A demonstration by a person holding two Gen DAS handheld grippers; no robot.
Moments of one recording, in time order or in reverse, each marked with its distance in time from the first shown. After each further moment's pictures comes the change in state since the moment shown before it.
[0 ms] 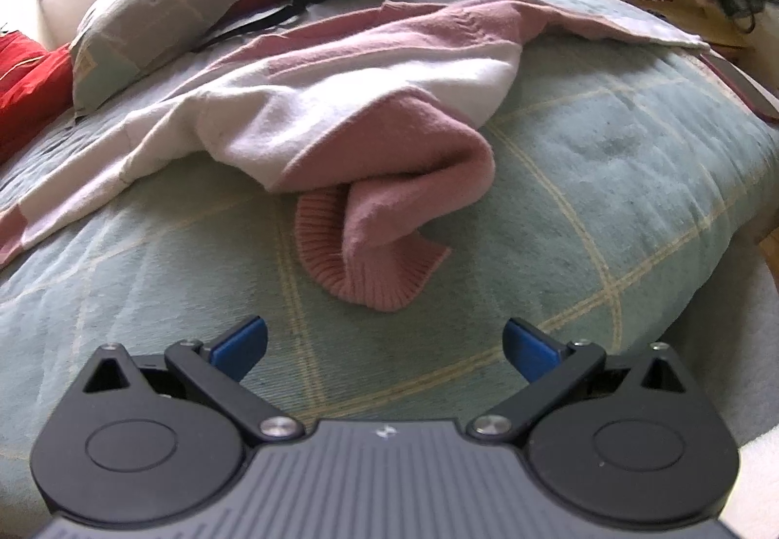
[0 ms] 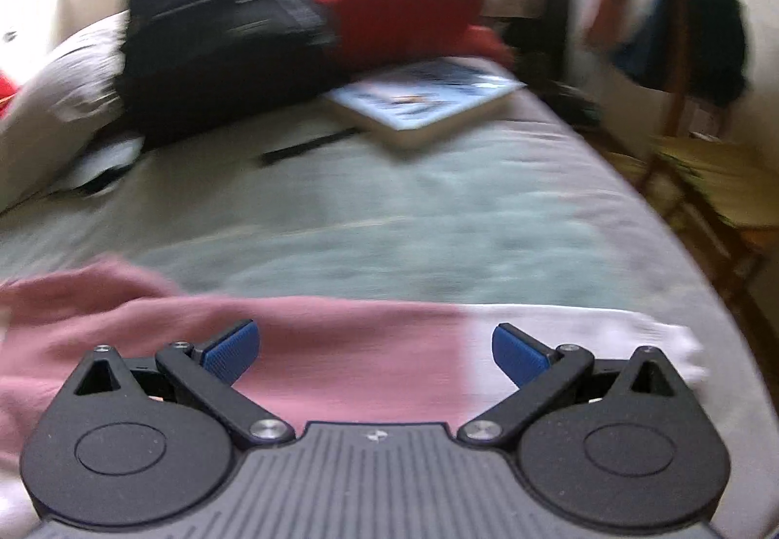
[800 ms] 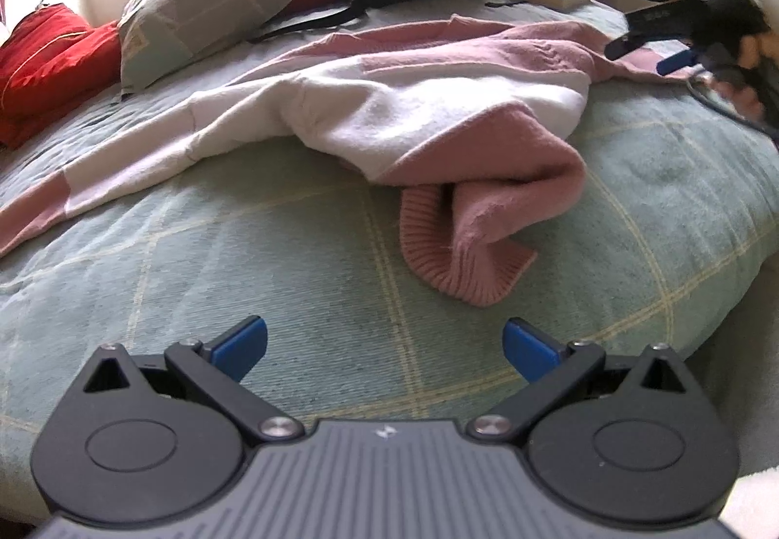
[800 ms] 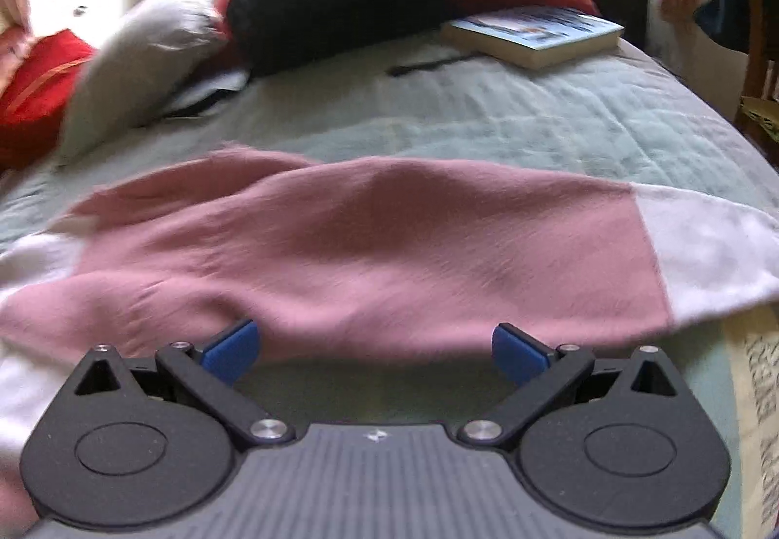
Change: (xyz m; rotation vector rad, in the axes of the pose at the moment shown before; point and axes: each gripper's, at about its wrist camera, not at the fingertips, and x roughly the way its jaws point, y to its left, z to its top) left arm -0.008 0.039 -0.008 -0.082 -0.028 0.042; right arm -0.010 0.054 -0.085 0.002 0.032 0.201
